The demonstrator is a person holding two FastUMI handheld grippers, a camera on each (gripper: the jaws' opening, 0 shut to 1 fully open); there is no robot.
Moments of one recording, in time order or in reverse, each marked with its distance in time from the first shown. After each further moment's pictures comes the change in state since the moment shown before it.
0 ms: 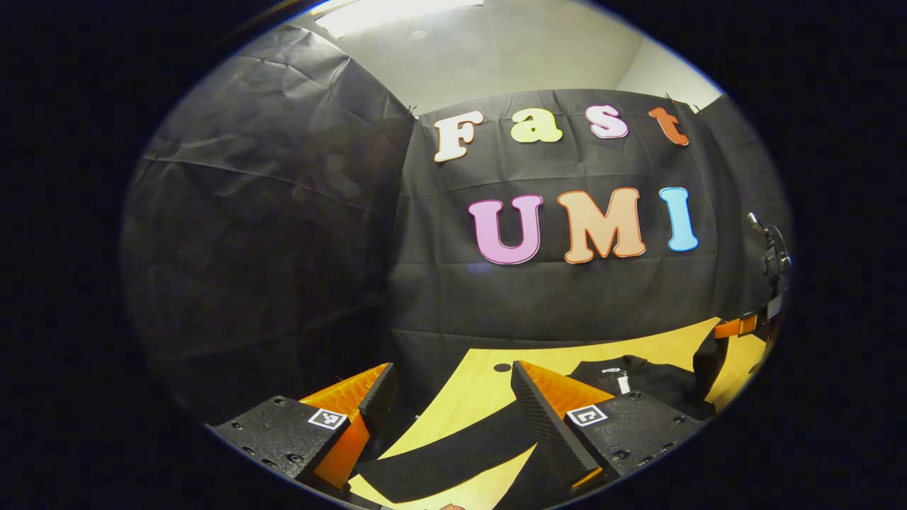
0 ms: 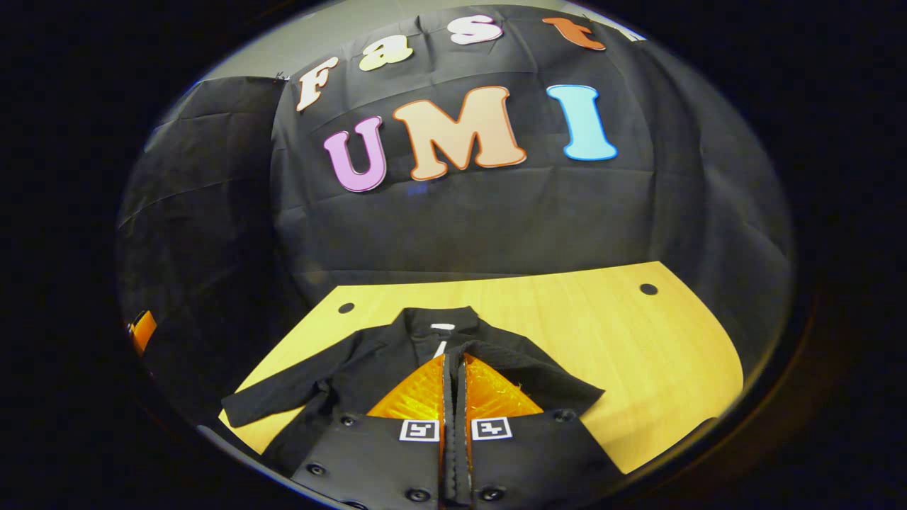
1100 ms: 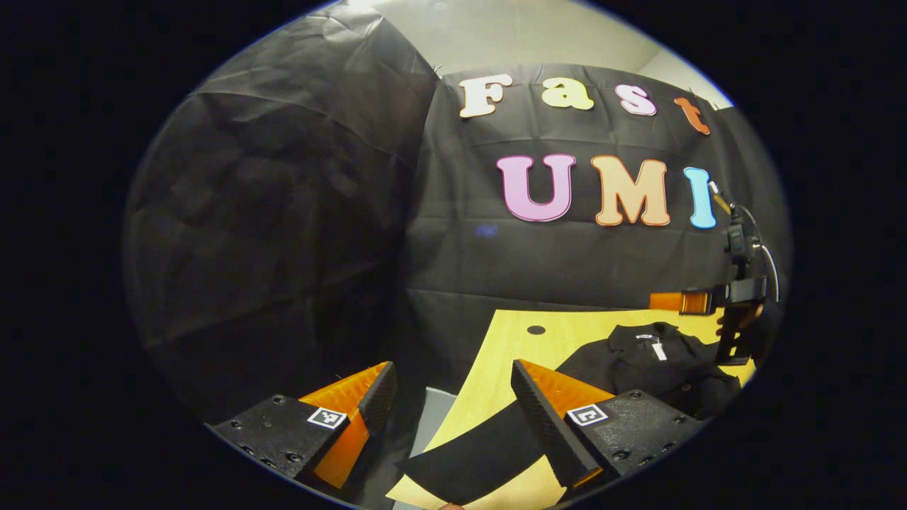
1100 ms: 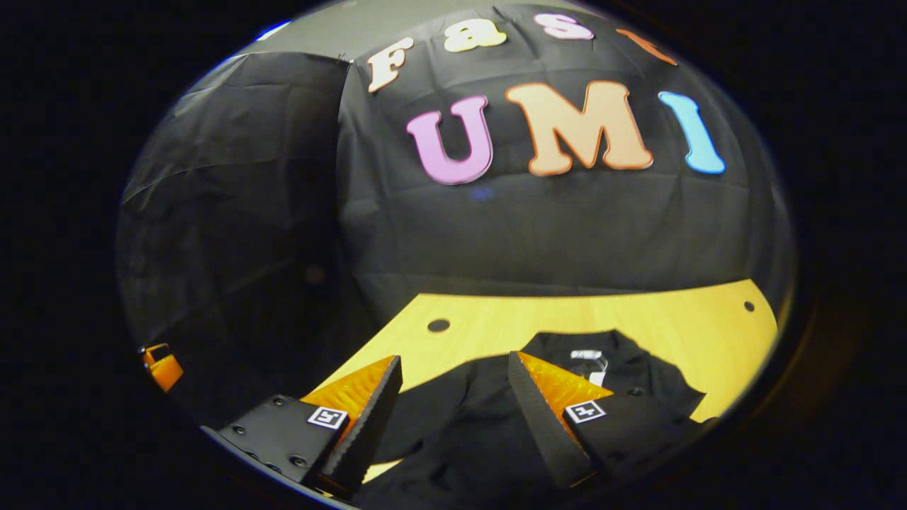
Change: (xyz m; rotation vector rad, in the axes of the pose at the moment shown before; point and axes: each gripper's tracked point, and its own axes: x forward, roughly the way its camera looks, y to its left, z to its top) left arm 0.038 0.089 -0.084 -0.049 0.177 -0.009; right arm 0.108 0.195 0.030 -0.102 -0.116 0.152
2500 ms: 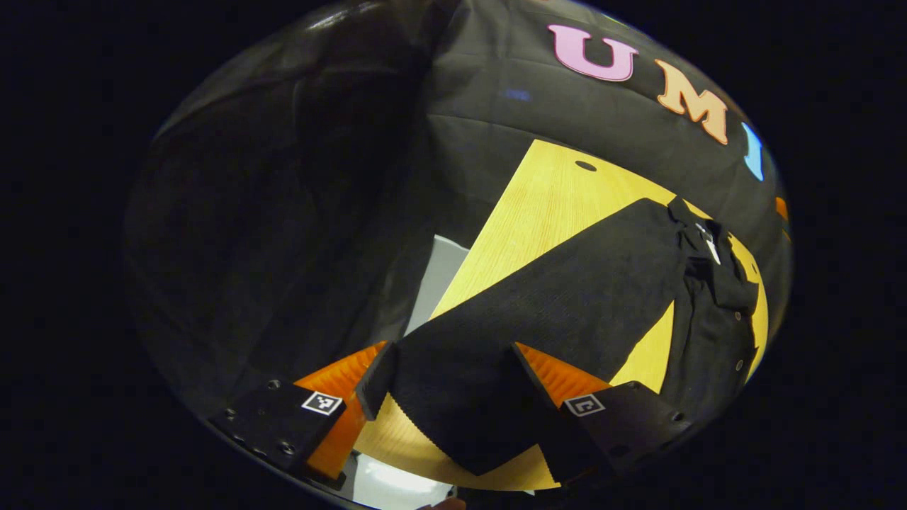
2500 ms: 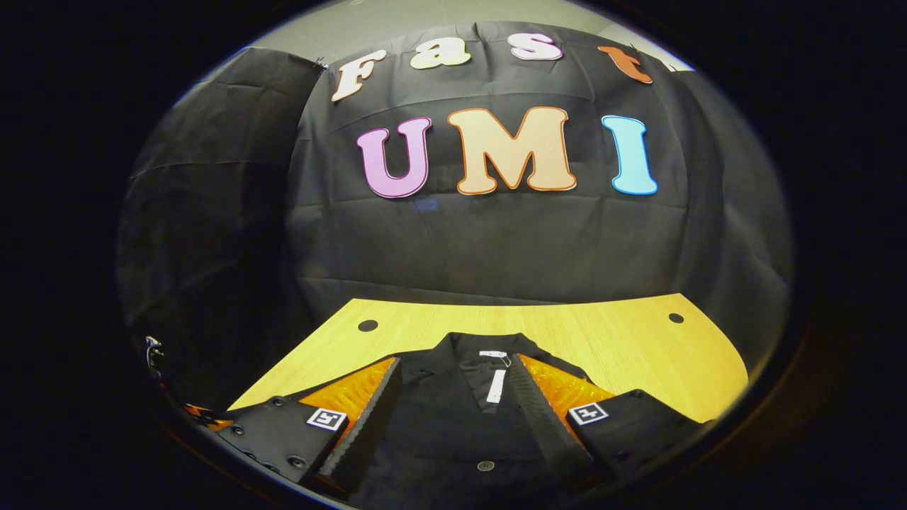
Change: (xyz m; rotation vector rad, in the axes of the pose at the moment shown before) left arm 0.009 0.018 -0.239 -0.104 0.634 0.057; right arm -0.083 -0.078 -0.018 -0.010 0.031 -0.211
